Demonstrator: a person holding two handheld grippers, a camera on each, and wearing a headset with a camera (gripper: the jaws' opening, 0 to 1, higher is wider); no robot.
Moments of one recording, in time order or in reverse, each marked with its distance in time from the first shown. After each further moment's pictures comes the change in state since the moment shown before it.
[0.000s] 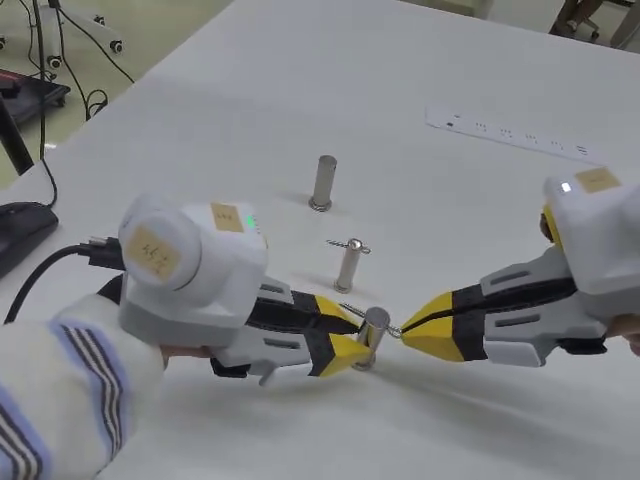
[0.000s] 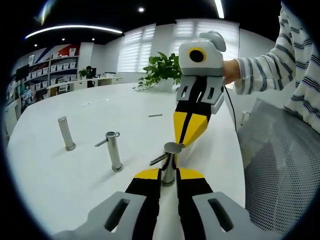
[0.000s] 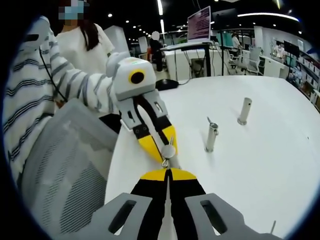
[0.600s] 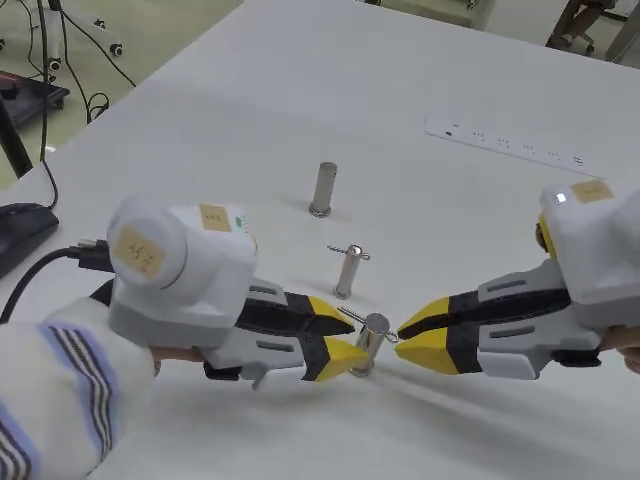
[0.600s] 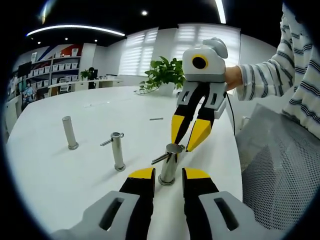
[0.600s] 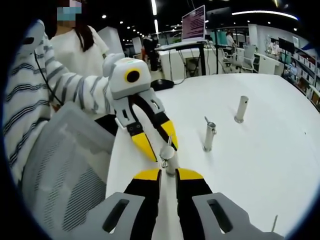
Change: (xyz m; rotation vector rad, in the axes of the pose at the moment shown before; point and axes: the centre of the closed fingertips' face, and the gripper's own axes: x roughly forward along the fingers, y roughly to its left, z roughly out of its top) left arm -0.012 0.001 0.003 -0.019 -0.039 -0.003; right arm -0.001 -0.001 0.001 0.035 0.001 -0.047
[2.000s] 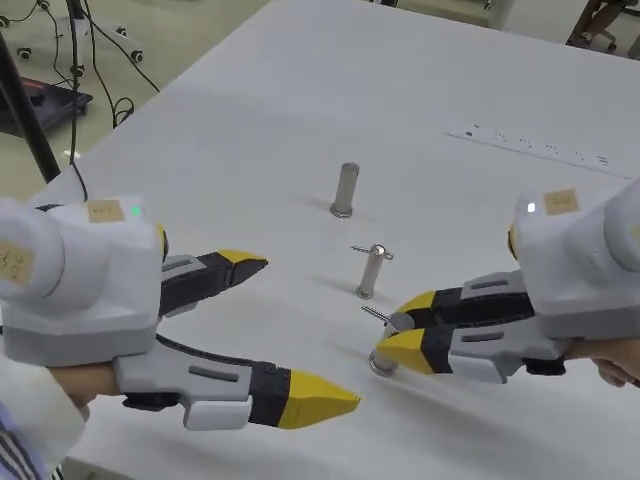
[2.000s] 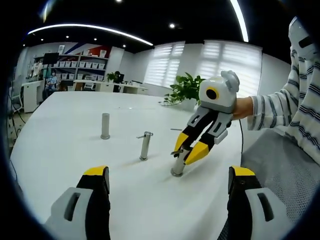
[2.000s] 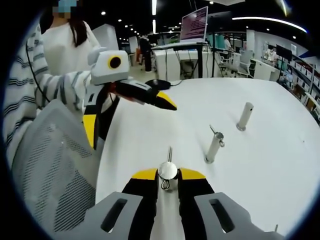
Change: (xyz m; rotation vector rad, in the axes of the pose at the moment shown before) left arm -0.059 0.011 0.004 -0.158 -0.127 0.183; right arm 0.033 -0.005 0.009 -0.043 -0.008 -0.069
